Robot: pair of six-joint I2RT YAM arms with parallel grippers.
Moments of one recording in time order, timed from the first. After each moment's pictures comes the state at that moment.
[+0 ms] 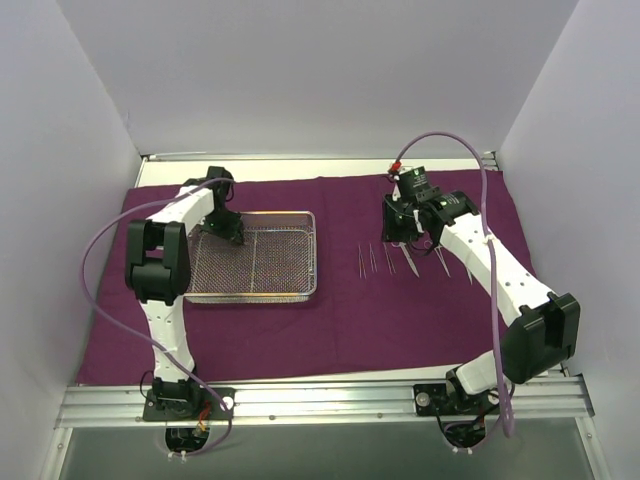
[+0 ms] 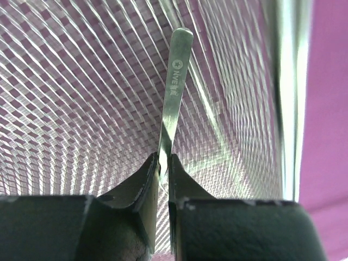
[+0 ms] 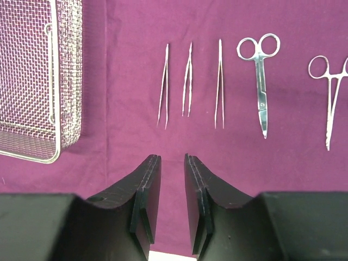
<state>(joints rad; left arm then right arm) -0.14 2.10 1.61 -0.86 -0.09 -1.36 0.41 1.46 1.34 -0.82 0.02 0.32</state>
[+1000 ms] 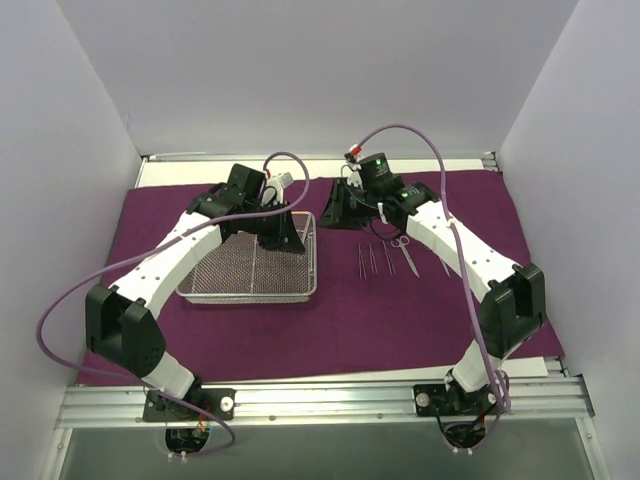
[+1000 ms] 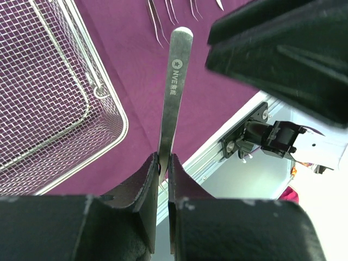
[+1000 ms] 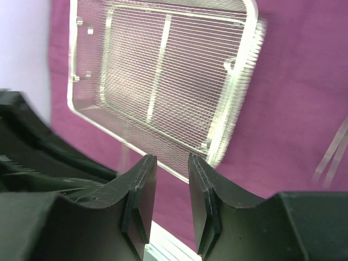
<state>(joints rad) -0.48 1.57 1.43 -0.76 0.51 -0.51 0.53 1.65 1.47 -0.58 -0.30 0.59</state>
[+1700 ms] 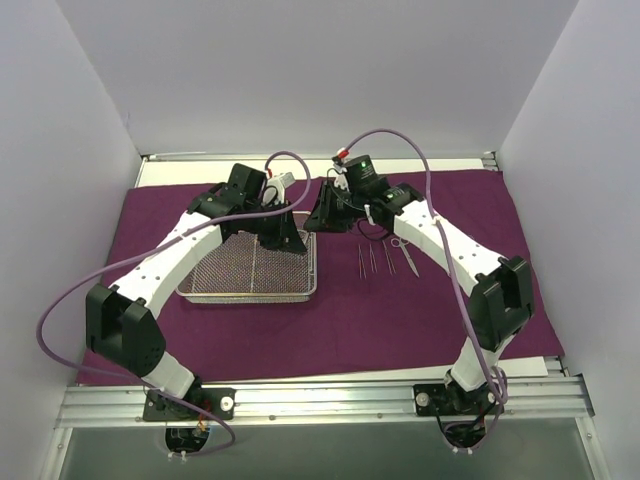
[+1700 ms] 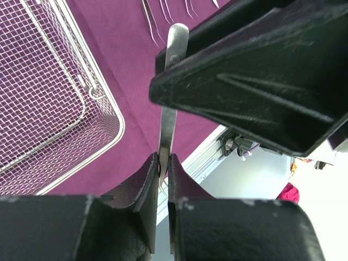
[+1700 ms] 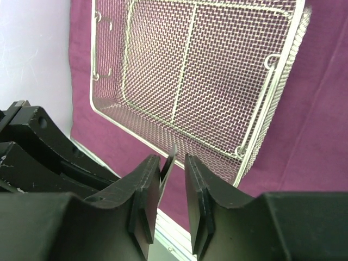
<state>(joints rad) -0.49 1.57 1.43 -0.75 0.53 -0.49 0.60 1.71 1.52 -0.52 -0.32 0.71</state>
